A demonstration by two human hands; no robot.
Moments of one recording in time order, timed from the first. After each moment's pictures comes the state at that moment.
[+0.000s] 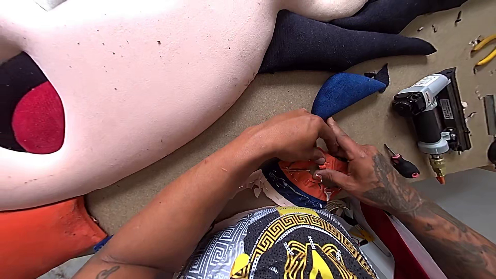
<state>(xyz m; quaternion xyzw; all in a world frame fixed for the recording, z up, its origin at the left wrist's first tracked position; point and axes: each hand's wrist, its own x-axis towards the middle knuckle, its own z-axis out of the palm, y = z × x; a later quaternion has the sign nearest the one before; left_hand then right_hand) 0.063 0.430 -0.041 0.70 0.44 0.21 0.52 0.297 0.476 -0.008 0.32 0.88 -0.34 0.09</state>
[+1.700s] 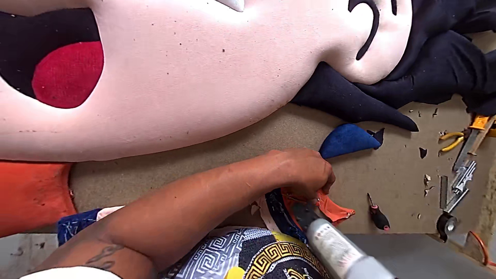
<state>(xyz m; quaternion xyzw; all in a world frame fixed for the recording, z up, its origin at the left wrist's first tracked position) 0.070 0.420 -0.032 0.71 0.44 0.14 0.53 0.312 0.405 0.116 0.37 0.84 -0.38 0.10</state>
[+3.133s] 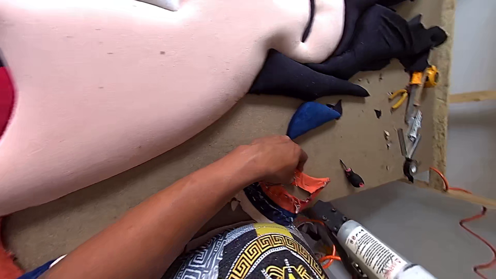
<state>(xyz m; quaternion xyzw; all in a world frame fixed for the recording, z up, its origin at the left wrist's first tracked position) 0.080 0.421 -0.020 0.73 0.48 0.09 0.48 0.377 0.371 0.157 0.50 0.80 -0.32 0.07</state>
